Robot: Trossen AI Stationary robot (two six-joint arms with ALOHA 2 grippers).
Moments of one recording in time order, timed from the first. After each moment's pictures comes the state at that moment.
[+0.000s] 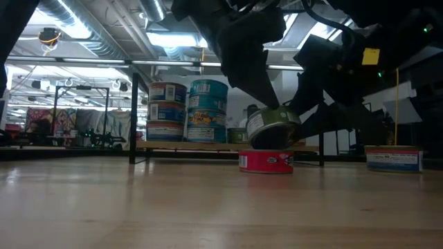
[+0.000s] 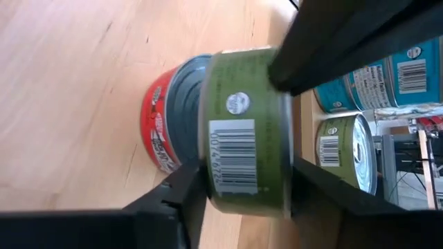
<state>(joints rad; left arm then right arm) -0.06 2.00 1.54 -0.46 -0.06 0.00 0.38 1.61 0.75 -0.05 0.71 -0.35</state>
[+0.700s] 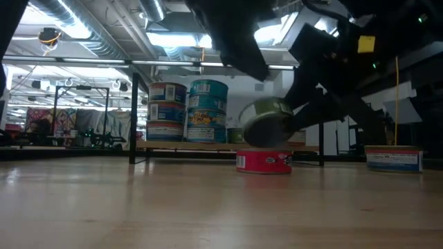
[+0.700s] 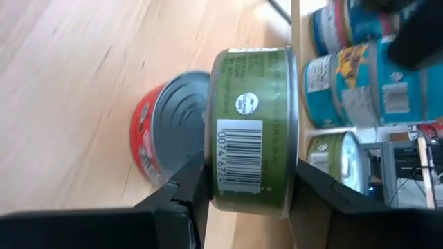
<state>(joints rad) -0.07 1.90 1.54 -0.53 -0.05 0.01 0.38 1.61 0.79 -0.06 0.71 -0.38</state>
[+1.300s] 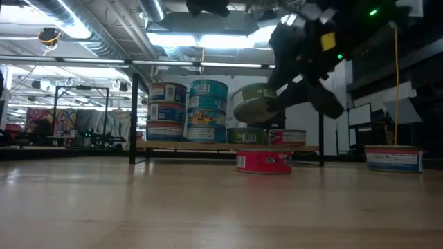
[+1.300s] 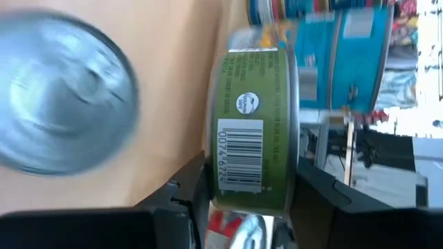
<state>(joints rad) -0.07 1.59 1.54 -0.73 -0.06 0.02 0.27 1.61 0.91 -0.16 0.83 -0.63</state>
